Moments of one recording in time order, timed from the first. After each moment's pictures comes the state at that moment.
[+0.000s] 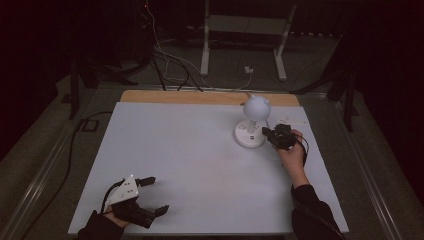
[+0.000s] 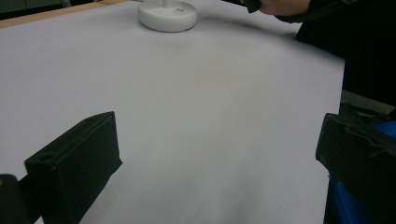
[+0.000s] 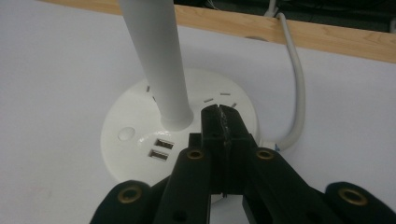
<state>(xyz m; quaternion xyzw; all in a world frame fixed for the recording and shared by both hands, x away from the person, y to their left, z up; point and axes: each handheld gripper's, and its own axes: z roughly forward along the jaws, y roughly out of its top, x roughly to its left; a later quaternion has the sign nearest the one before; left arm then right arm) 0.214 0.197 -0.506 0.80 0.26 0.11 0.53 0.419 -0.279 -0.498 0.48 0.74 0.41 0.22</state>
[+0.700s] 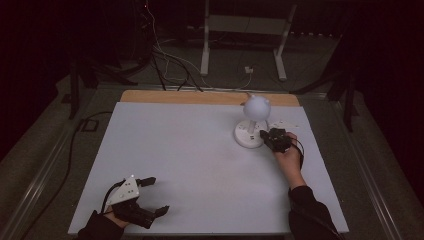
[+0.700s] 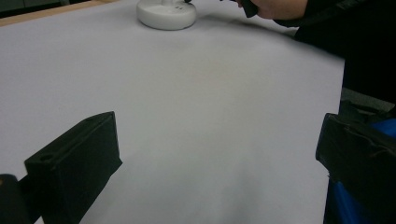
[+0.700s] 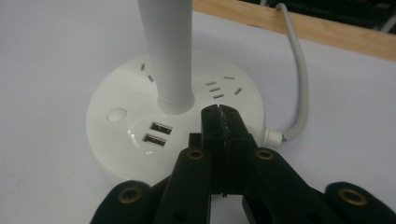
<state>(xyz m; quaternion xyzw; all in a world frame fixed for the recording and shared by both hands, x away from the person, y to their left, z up) 0.214 0.197 -0.507 0.80 0.26 0.11 0.53 0.416 -0.266 -0.511 0.46 0.76 0.37 0.26</state>
